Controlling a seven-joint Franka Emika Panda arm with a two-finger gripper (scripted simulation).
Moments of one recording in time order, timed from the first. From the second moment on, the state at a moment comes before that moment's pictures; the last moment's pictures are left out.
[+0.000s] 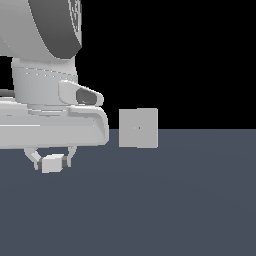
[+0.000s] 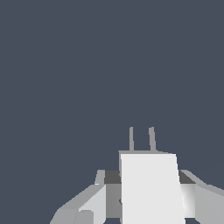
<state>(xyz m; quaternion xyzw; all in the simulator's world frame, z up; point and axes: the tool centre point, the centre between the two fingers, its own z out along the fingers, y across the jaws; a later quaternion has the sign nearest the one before) -0.055 0.141 0.034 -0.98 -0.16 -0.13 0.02</state>
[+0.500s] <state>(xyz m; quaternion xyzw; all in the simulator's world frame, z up) -0.032 0.062 0.073 -0.99 0.03 -0.13 0.00</state>
